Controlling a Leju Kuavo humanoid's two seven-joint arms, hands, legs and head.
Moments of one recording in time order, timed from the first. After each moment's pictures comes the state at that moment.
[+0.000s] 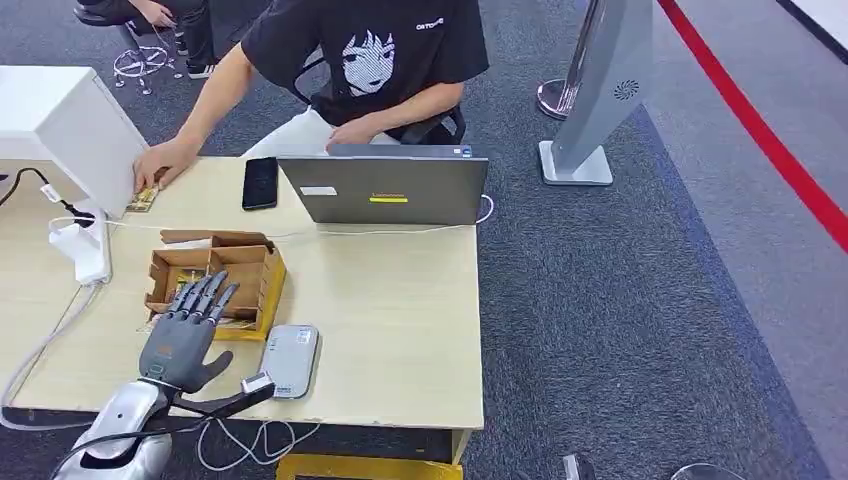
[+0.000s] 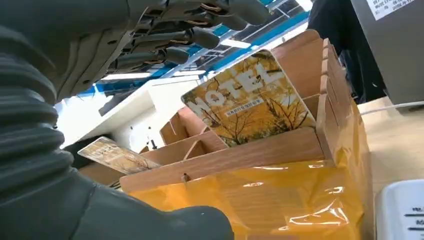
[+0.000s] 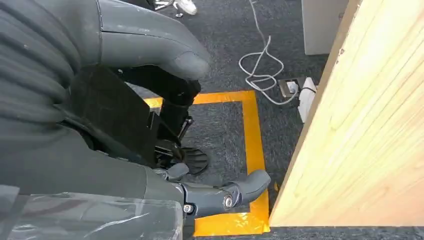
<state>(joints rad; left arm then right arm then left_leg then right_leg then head) -0.10 0.28 0.03 -1.25 -1.32 0.41 -0.26 -0.14 0.14 -0.79 -0.23 0.43 0.36 -0.46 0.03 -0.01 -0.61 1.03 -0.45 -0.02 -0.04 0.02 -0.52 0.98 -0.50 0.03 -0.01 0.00</state>
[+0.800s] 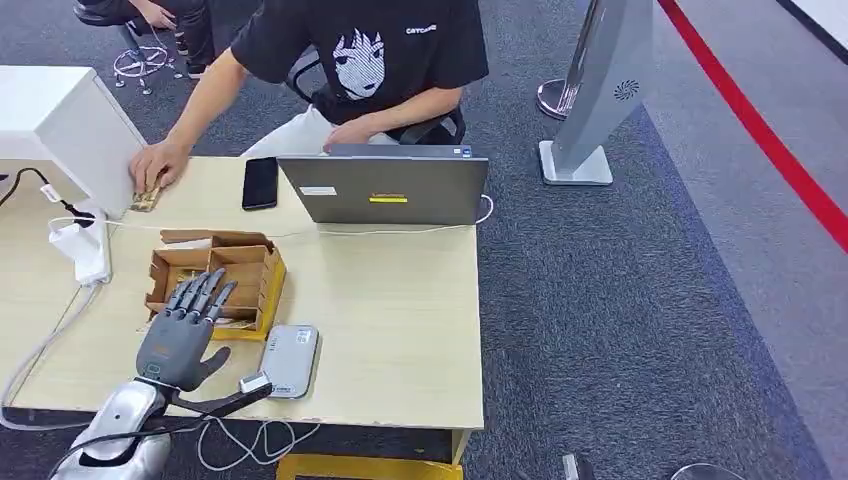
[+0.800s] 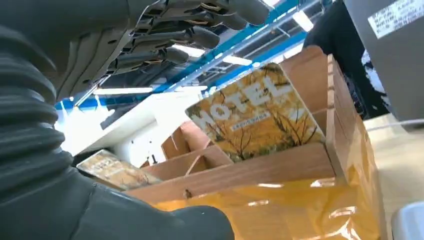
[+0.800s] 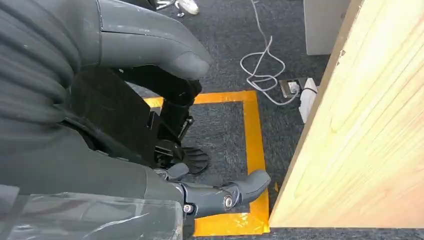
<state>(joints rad) -0.11 0.29 0.03 -1.23 -1.34 0.50 -0.29 -0.14 0.14 -0.79 -0.23 0.44 0.36 -0.46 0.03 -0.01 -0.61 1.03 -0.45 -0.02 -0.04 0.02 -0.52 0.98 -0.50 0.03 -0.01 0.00</state>
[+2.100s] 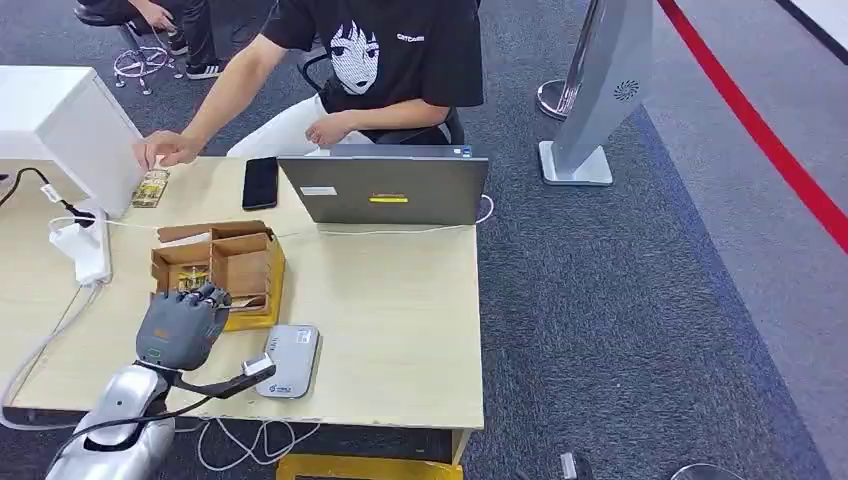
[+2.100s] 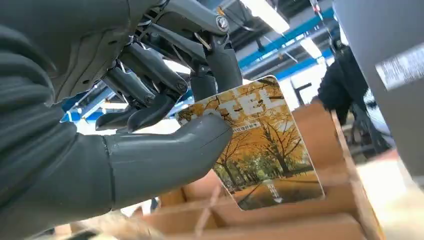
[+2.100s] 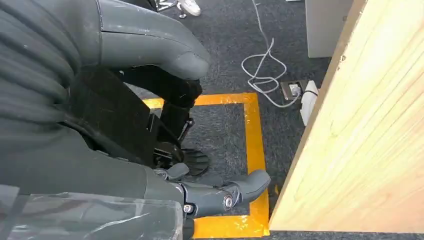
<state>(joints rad) -0.16 0.27 0.03 -1.27 -1.37 0.52 -0.27 -0.14 0.14 -0.79 -0.23 0.45 0.36 -0.45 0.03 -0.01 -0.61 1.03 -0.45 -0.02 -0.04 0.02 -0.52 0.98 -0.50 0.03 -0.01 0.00</state>
